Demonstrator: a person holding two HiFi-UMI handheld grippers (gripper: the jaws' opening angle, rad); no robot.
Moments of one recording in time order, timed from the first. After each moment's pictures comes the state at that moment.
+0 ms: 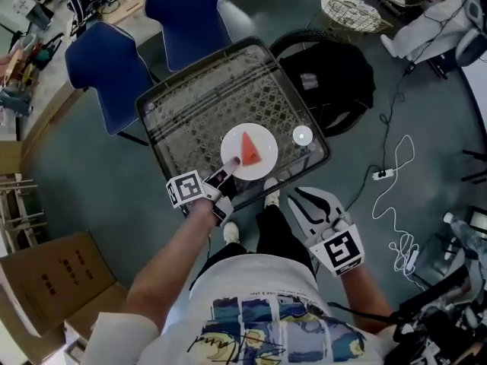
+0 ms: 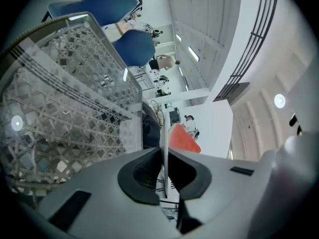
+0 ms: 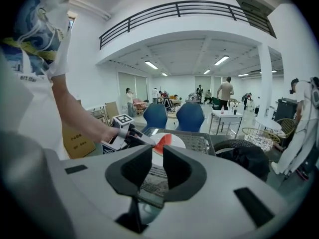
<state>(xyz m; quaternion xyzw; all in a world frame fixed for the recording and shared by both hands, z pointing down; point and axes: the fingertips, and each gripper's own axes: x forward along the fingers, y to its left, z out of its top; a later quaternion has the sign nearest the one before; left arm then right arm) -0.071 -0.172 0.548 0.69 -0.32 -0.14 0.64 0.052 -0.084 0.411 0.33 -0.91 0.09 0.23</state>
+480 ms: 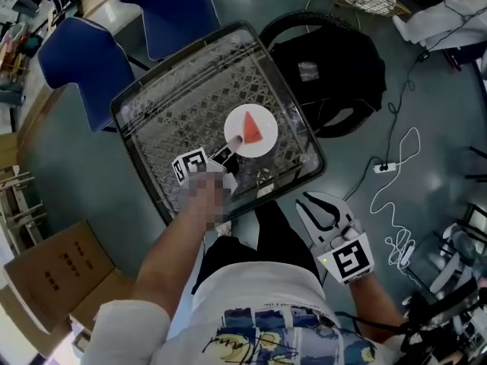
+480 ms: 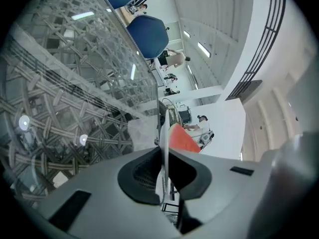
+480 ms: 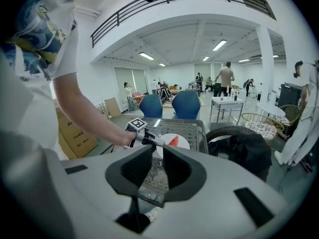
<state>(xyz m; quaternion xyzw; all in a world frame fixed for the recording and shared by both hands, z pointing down) -0.011 -0.294 0.675 0.66 -0.35 -0.11 0.66 0.123 -0.171 0.471 0.31 -0.90 0.15 0.26</state>
